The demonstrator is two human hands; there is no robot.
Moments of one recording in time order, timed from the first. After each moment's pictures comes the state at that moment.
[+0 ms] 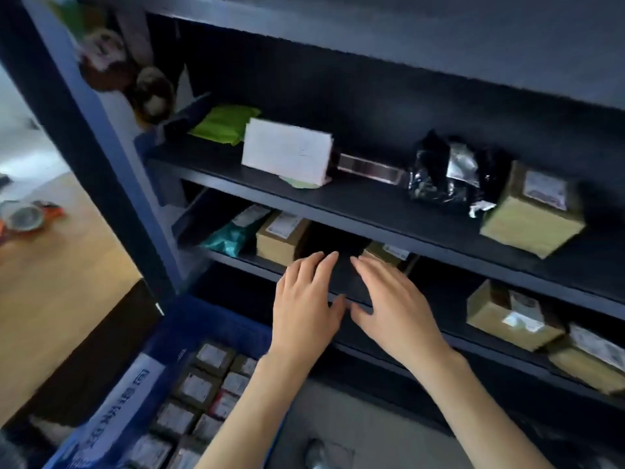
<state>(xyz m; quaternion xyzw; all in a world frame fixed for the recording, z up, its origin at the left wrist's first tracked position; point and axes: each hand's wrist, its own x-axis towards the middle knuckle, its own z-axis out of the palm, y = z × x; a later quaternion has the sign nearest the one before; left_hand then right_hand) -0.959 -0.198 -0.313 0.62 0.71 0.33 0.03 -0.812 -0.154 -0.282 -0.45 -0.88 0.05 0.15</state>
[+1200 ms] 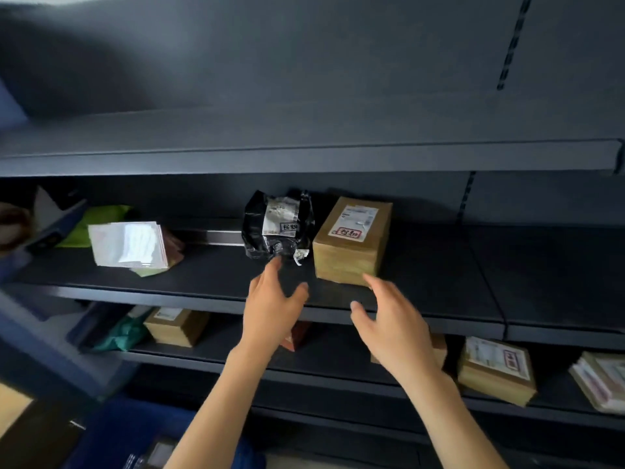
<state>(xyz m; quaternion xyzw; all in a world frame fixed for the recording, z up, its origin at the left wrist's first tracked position) -0.698 -0.029 -0.252 0.58 0.71 0.36 0.17 -0.501 -0.047 -0.252 -0.60 -0.72 0.15 0.32</state>
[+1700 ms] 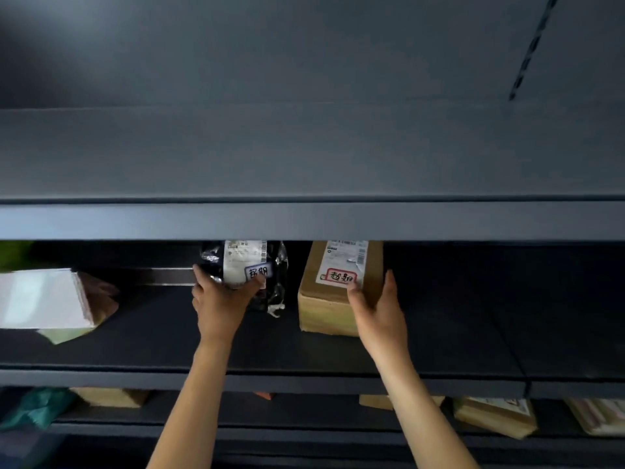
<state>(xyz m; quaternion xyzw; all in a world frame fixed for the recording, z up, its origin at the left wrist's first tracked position) -0.758 0.131 -0.279 0.41 0.77 0.42 0.25 -0.527 0.096 -0.279 -0.67 -0.49 0.35 0.44</state>
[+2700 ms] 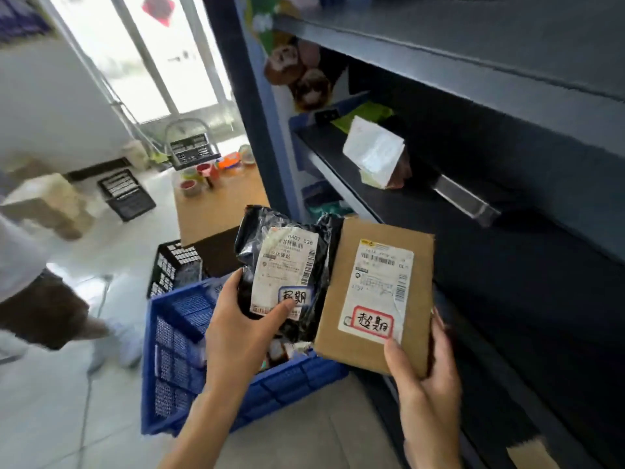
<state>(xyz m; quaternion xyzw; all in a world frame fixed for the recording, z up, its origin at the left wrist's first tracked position) -0.743 -0.223 -0.270 0.04 0.89 0.45 -0.02 -0.596 -0.063 -0.299 -0.31 -0.58 0.69 0.29</state>
